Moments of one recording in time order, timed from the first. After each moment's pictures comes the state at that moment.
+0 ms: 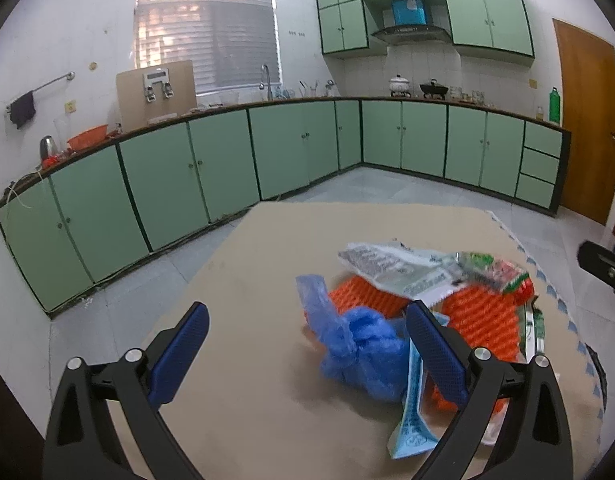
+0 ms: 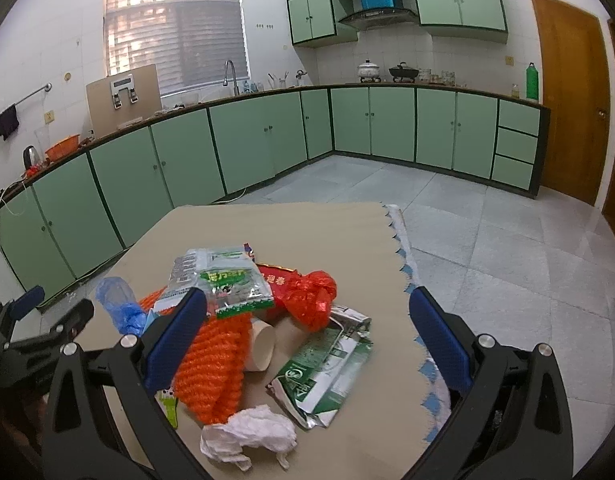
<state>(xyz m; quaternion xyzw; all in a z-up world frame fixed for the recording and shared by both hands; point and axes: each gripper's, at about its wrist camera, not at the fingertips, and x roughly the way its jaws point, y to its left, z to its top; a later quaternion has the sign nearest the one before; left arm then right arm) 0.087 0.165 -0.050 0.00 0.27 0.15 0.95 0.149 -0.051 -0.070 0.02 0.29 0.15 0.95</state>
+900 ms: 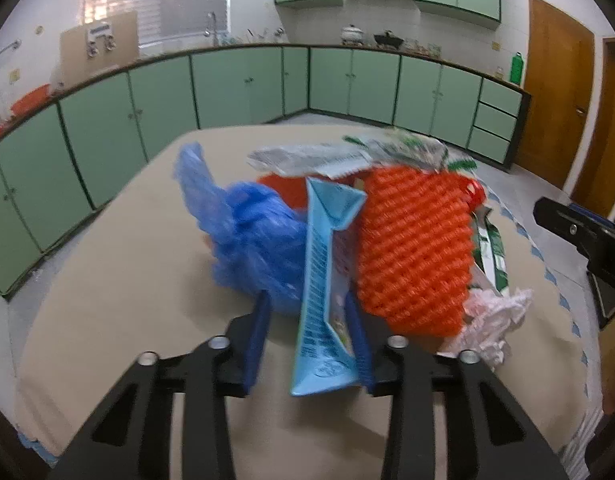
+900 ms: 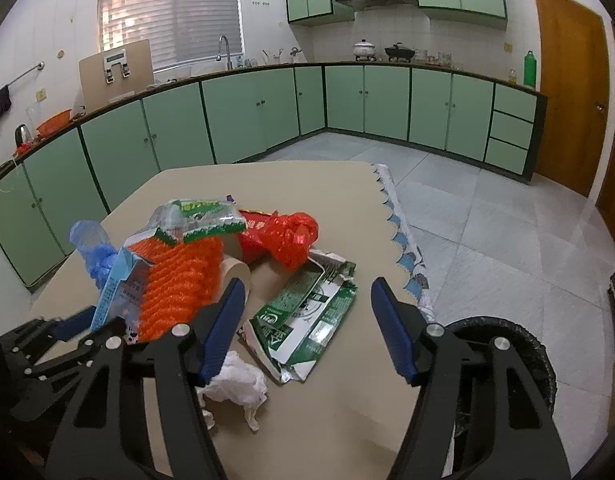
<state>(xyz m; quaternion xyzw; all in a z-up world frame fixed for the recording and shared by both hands) 0.094 0.125 -0.118 -0.03 0.36 0.05 0.93 0.137 -0.066 -0.112 -0.01 0.32 0.13 0.94</state>
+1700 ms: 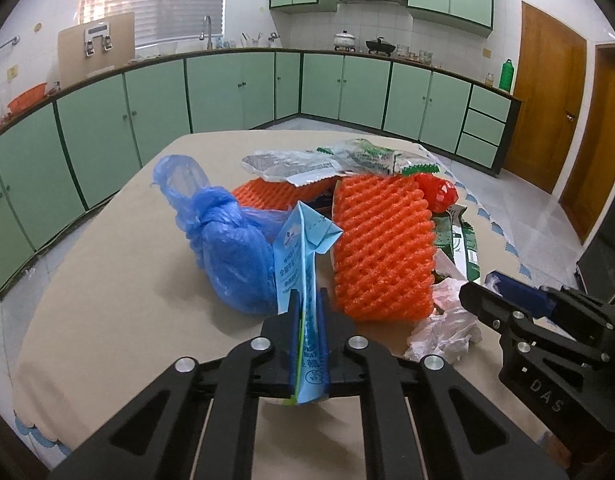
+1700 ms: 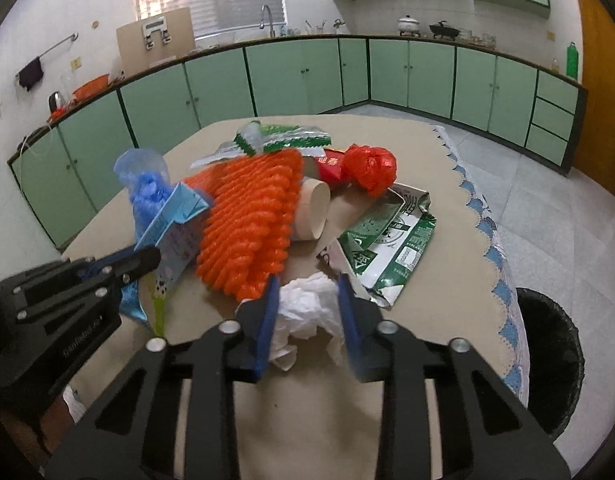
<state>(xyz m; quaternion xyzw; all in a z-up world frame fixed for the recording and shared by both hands) 0.071 0.118 -0.105 -0.03 0.35 0.04 0.94 0.099 -0.027 -0.145 -0.03 0.36 0.21 0.91</state>
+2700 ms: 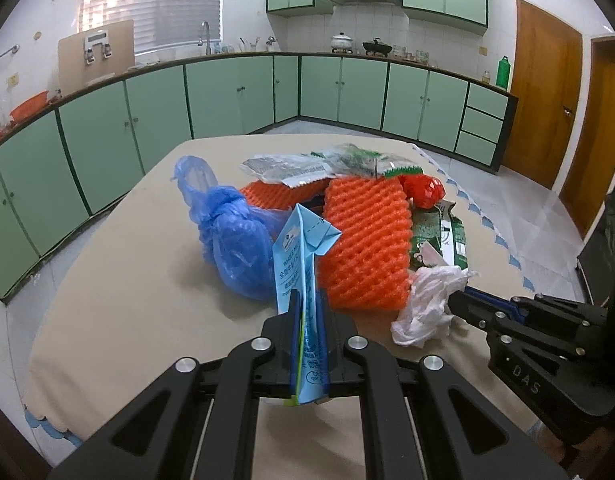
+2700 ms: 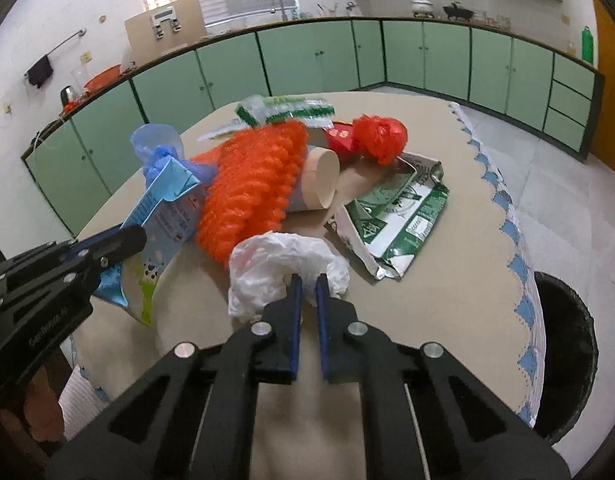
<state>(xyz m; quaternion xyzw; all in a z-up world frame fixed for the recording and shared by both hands) 0.053 0.109 -0.098 -0.03 0.34 0.04 0.94 0.095 -0.036 -0.153 -0.02 0.38 0.24 0.89</state>
